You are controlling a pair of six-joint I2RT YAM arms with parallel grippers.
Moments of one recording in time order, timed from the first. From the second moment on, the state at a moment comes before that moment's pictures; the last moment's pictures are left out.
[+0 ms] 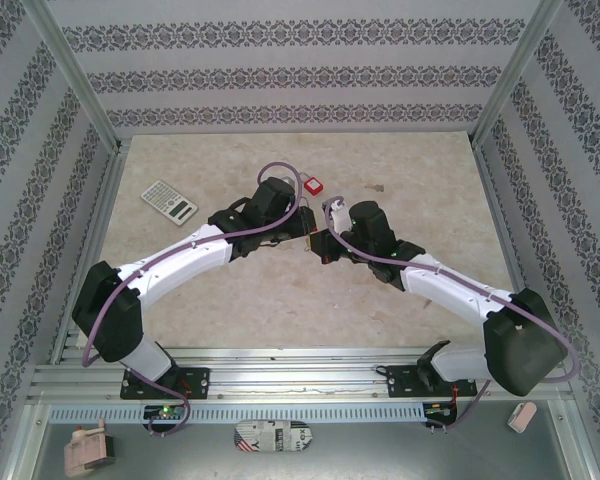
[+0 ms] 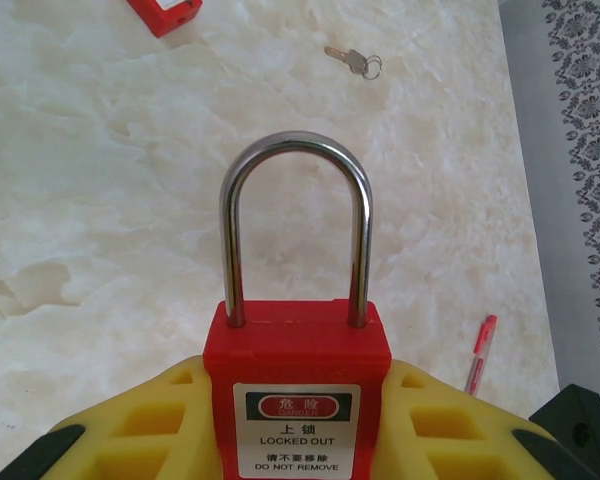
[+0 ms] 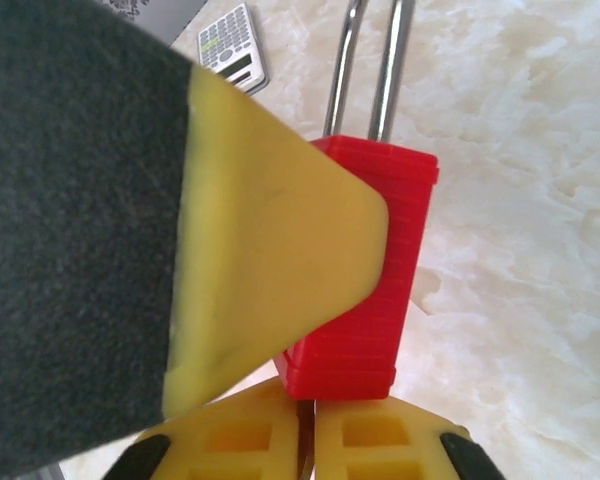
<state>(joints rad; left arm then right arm) -0.71 1.57 1.25 -0.39 0.05 -0.85 0.59 1.31 0.77 0.01 -0.35 0.36</state>
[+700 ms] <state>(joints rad) -0.71 1.57 1.25 -0.44 0.05 -0.84 0.58 1.30 0.70 0.11 -0.45 0.44</state>
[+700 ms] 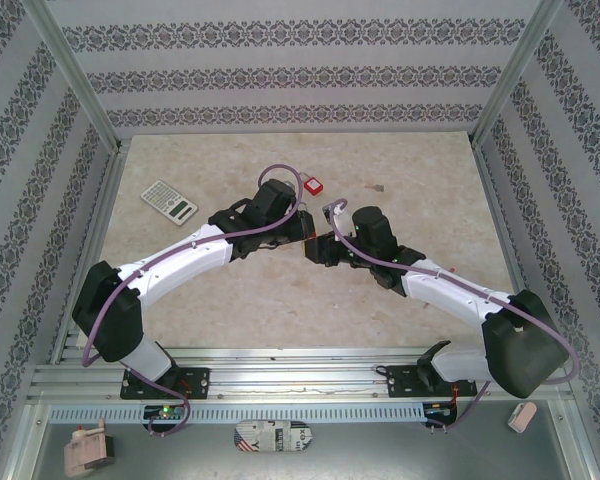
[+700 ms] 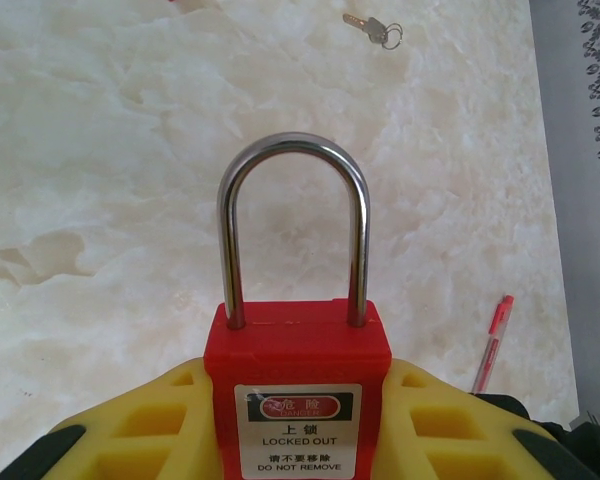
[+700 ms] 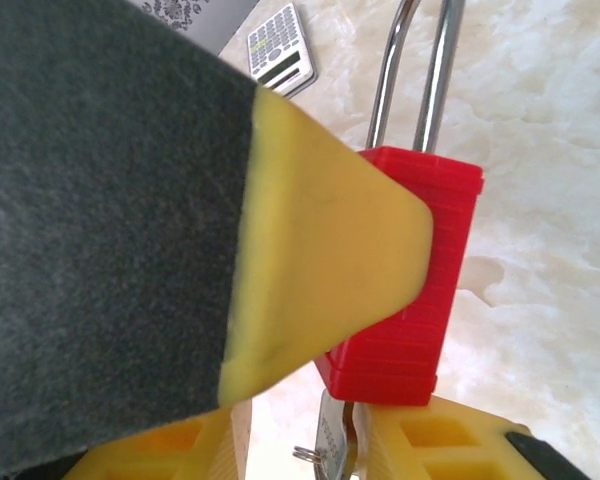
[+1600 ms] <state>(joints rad) -0.71 1.57 1.25 -0.49 0.05 -0.84 0.56 1.28 0.63 0.19 -0.49 0.48</state>
